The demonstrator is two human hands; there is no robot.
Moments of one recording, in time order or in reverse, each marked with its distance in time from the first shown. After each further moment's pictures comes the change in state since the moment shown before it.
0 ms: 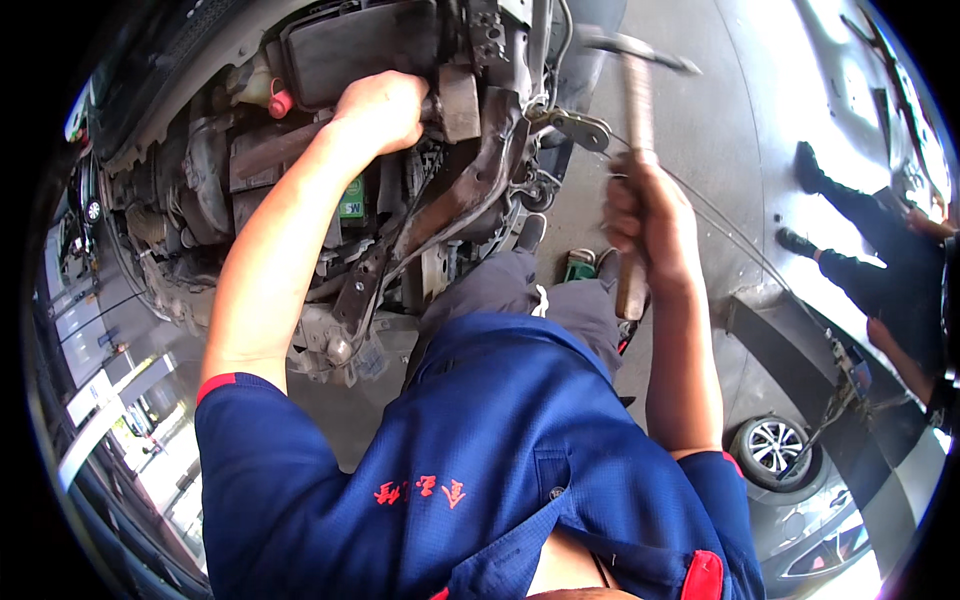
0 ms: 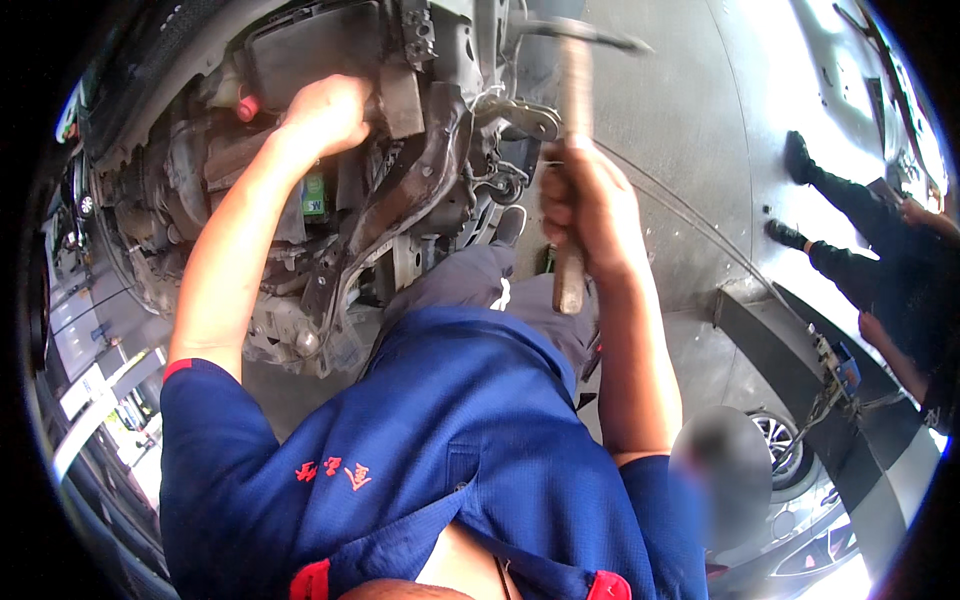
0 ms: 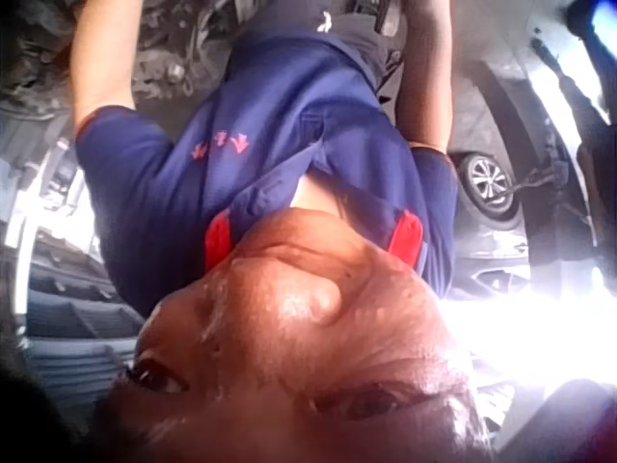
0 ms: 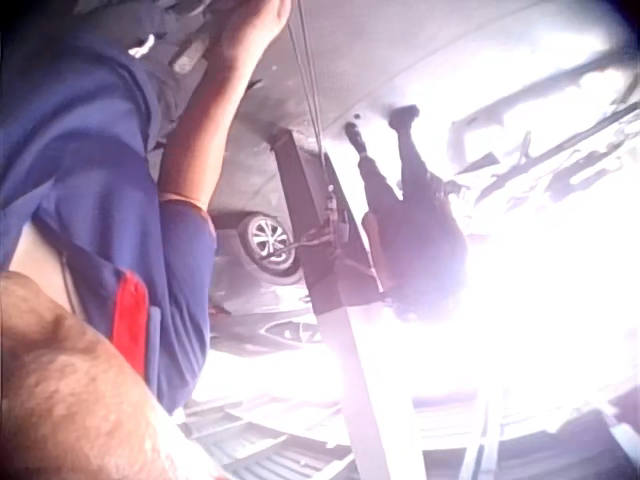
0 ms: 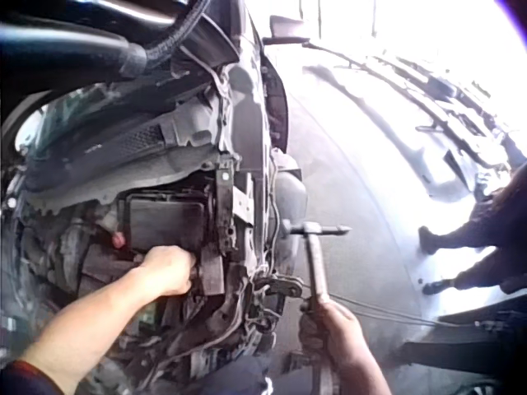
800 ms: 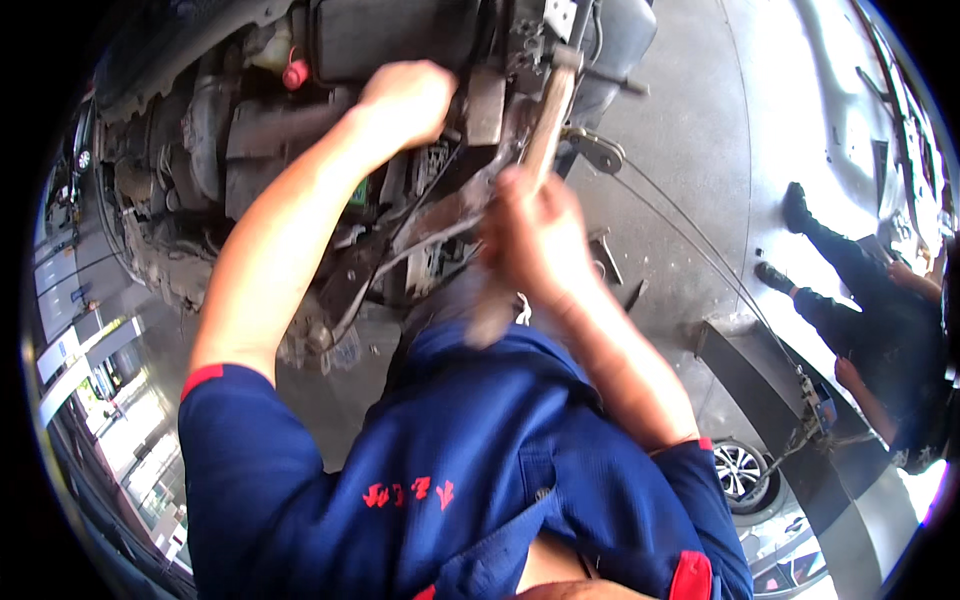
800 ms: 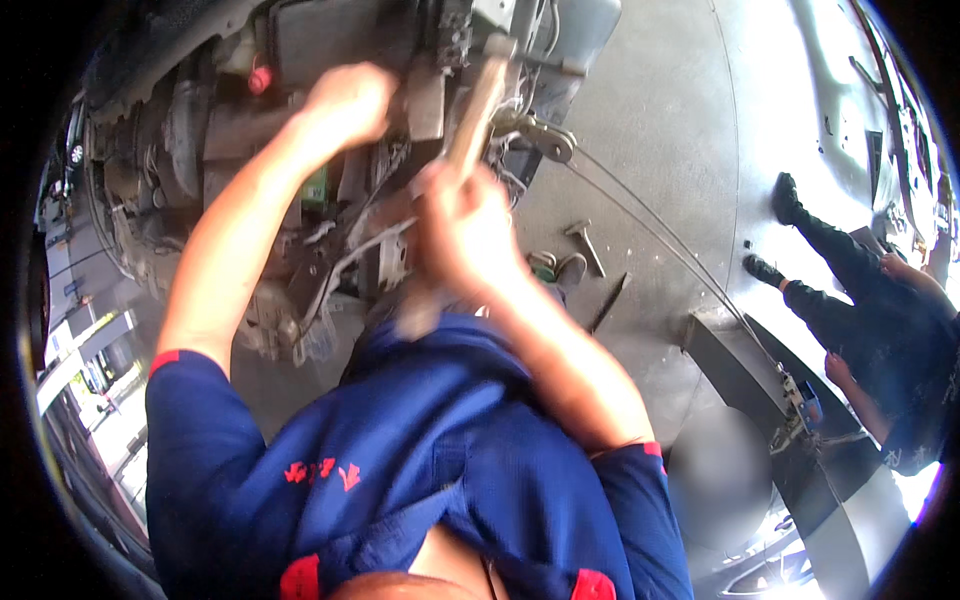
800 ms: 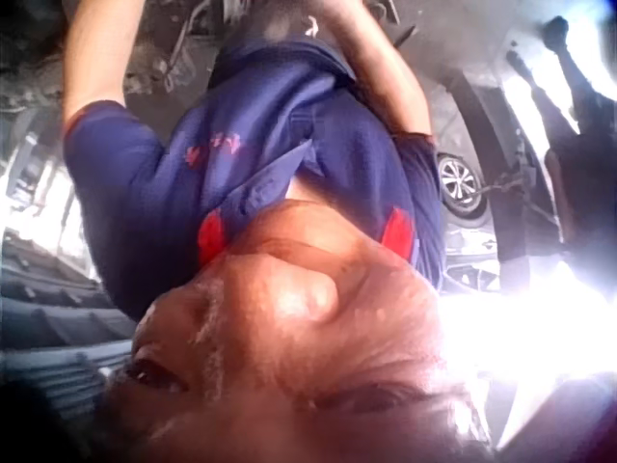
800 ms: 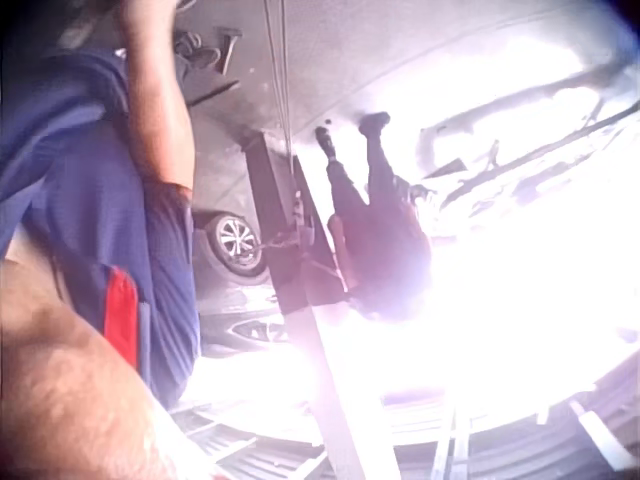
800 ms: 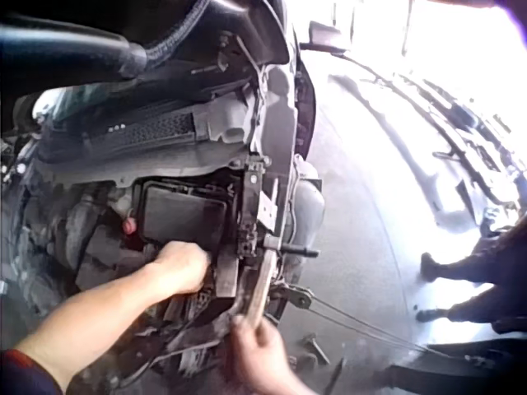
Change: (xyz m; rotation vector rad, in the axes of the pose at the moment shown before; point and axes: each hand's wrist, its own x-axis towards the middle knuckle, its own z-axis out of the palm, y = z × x) left_hand 0.008 -0.004 0.012 -0.046 0.091 0.034; right_hand 0.008 0.037 0.111 -0.468 -0.002 0.048
